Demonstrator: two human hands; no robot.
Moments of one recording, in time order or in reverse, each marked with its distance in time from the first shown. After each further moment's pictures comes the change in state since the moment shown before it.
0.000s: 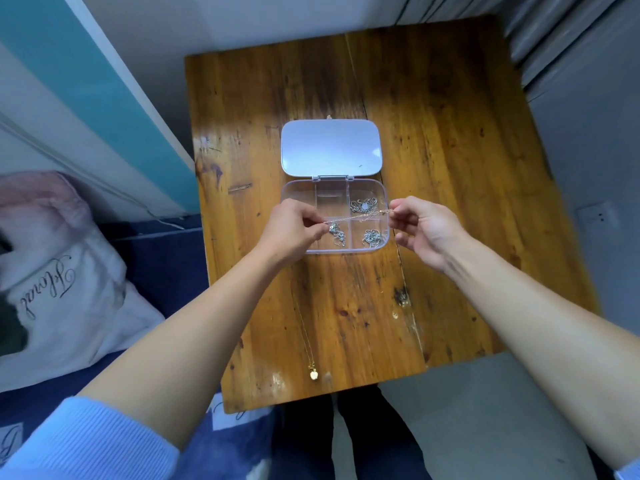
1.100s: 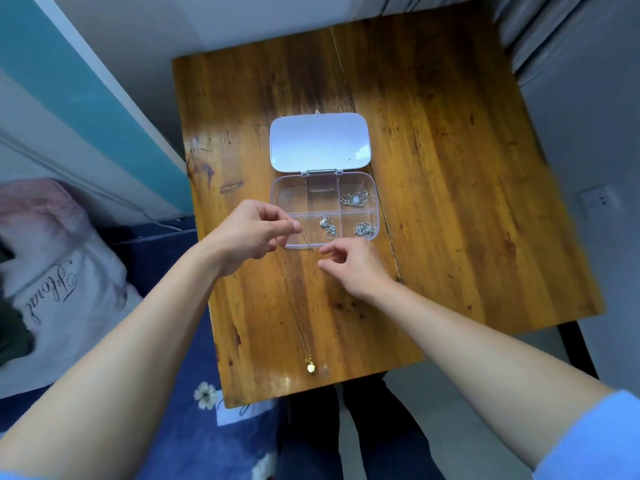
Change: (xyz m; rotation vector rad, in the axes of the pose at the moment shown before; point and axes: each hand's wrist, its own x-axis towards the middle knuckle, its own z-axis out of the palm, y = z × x) left_hand -0.031 0.010 -0.048 -0.293 -0.256 -0.200; right_hand -0.018 0.084 0.046 -0.860 -0.133 -0.334
